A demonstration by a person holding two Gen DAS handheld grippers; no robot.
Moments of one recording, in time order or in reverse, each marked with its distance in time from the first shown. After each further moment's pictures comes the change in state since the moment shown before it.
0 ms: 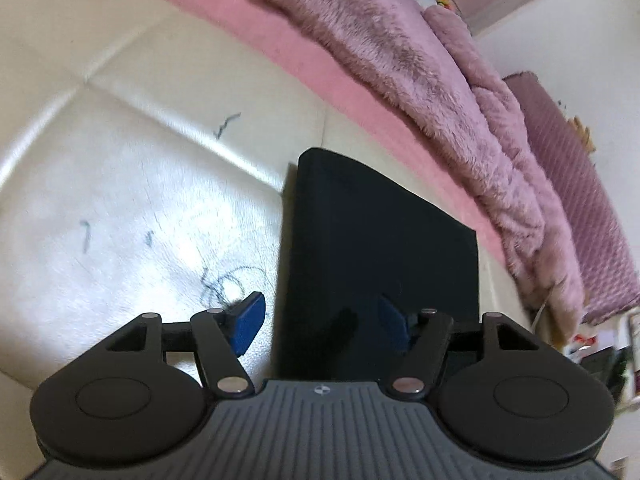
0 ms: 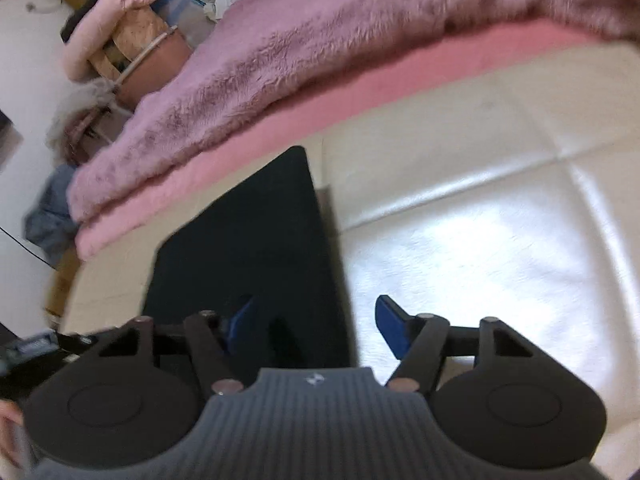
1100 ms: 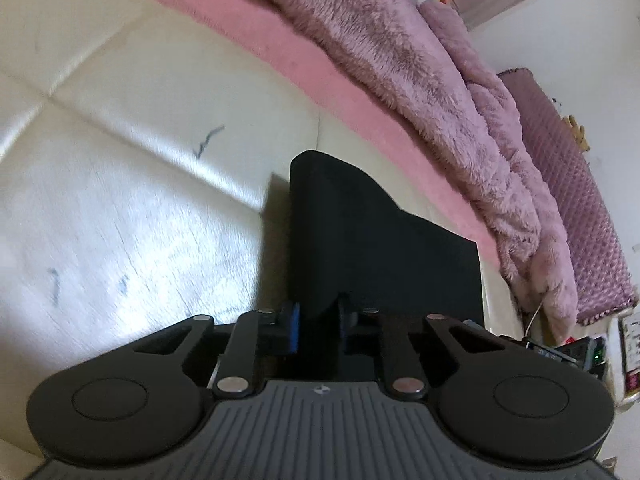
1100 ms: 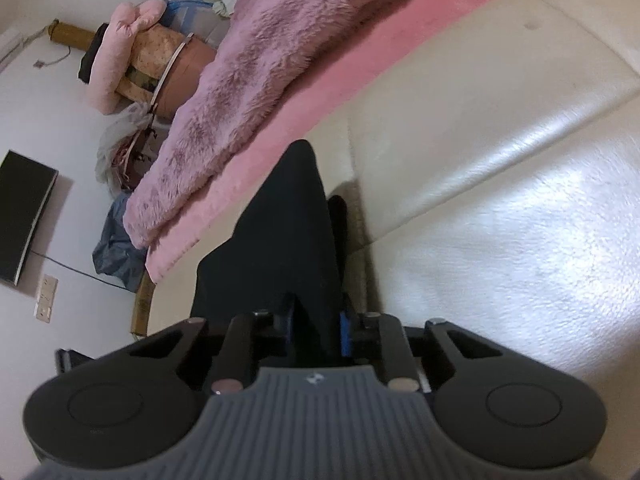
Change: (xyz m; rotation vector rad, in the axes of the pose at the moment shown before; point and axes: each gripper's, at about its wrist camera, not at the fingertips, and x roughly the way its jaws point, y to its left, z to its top) left arm 0.015 -0.002 0.028 0.026 0.027 -0.014; right arm 0.051 -0.020 0.021 0.171 0.090 0.227
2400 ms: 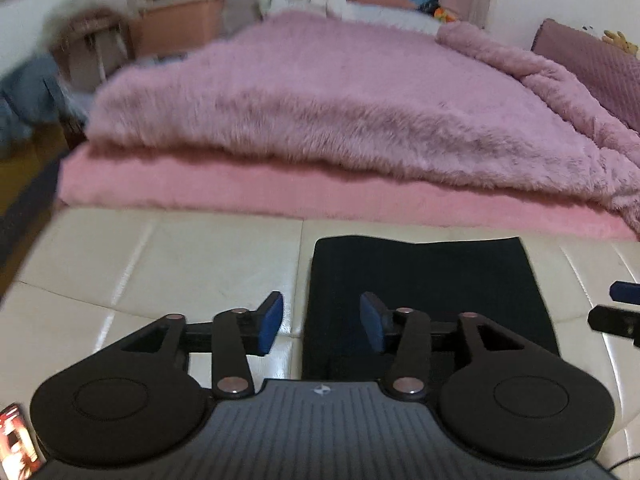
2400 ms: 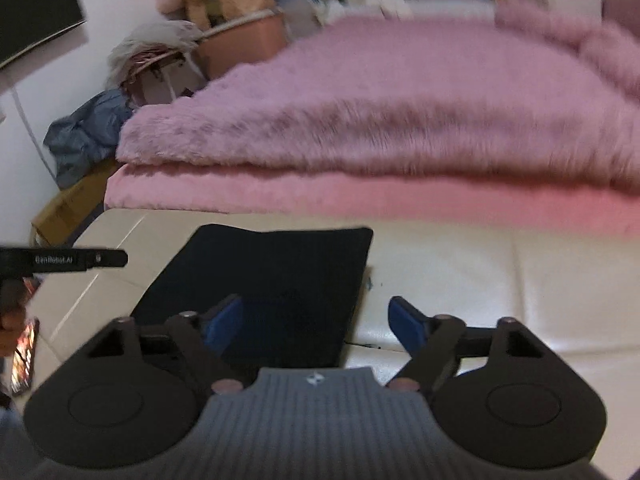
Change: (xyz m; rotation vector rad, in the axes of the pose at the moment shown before) left arm -0.117 -0.020 0.043 0.475 -0.294 0.517; right arm 0.057 0.212 -0.070 -0.649 -0.156 -0.300
